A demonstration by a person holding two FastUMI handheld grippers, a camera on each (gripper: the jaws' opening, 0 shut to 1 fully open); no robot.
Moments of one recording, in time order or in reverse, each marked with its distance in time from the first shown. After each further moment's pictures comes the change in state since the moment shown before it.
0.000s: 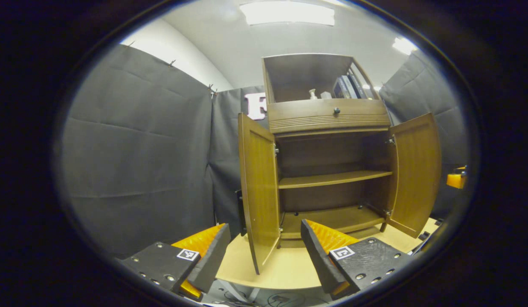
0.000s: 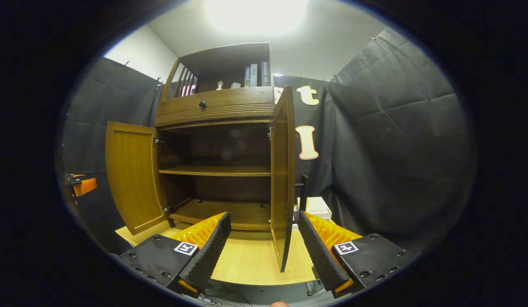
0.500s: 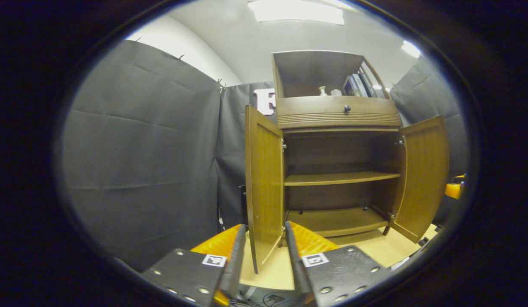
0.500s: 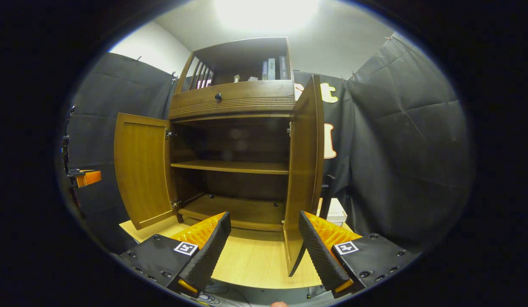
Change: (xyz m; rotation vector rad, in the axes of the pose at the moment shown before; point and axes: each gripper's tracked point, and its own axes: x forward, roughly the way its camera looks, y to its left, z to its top) left arm 0.000 0.001 -0.007 -0.043 0.044 0.041; right arm 0.027 0.025 -0.007 -0.038 0.022 0.098
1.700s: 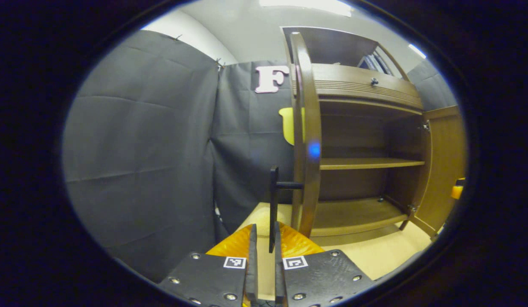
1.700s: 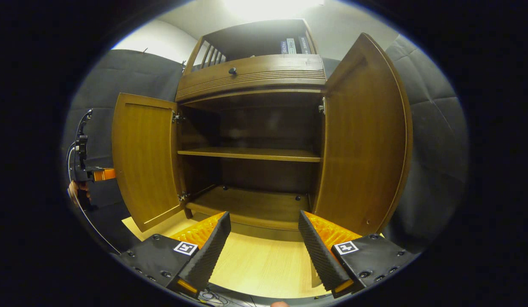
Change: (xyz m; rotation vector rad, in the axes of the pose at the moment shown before) left arm 0.049 0.019 -0.057 -0.007 0.088 0.046; right arm 0.096 0.055 -0.033 -0.020 0.074 0.147
